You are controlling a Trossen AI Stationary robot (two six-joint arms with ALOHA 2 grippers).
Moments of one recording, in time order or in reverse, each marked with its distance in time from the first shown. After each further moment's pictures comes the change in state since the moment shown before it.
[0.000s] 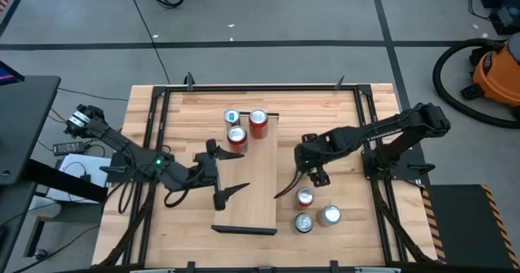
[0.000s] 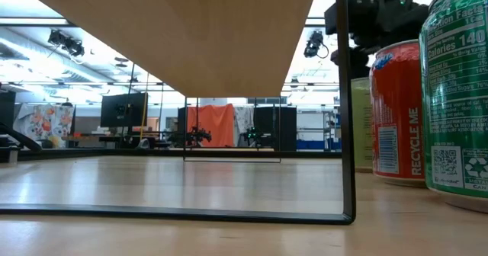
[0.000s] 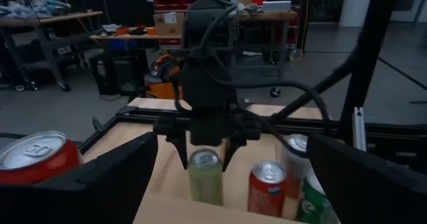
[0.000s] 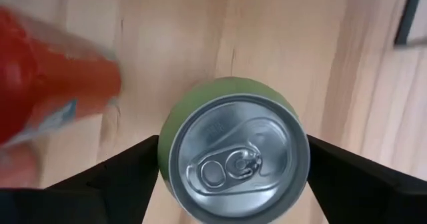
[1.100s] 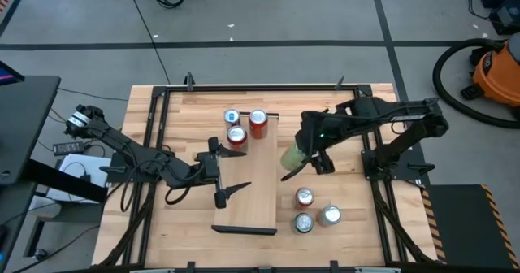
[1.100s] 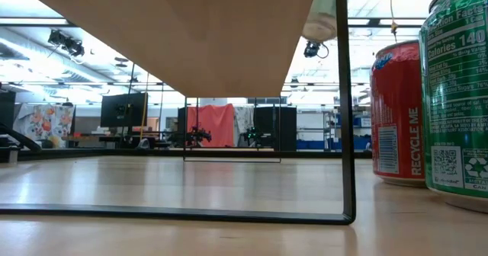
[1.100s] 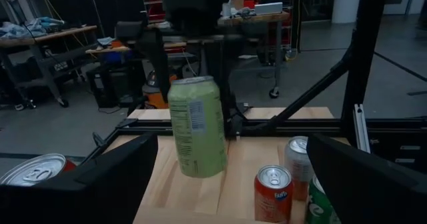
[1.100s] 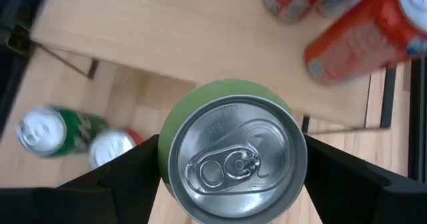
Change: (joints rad) left arm 0.026 0.000 0.000 0.033 0.052 0.089; right arm 0.021 0.029 0.680 -0.385 -0.023 0.000
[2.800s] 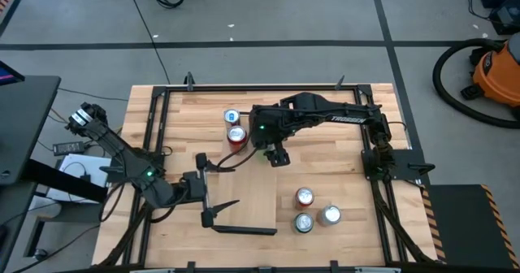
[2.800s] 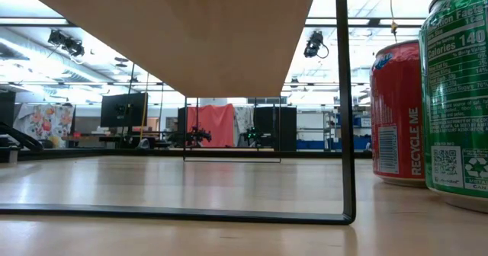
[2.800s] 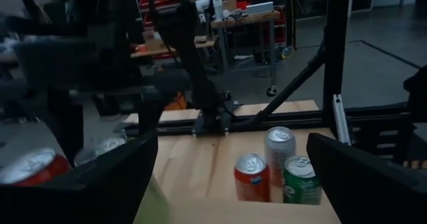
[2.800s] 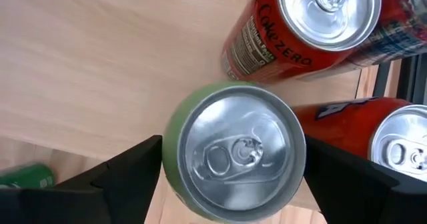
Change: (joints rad) left arm -0.201 0.003 0.000 -0.005 -0.188 0.038; right arm -0.122 0.526 0.602 -0.161 -0.022 -0.135
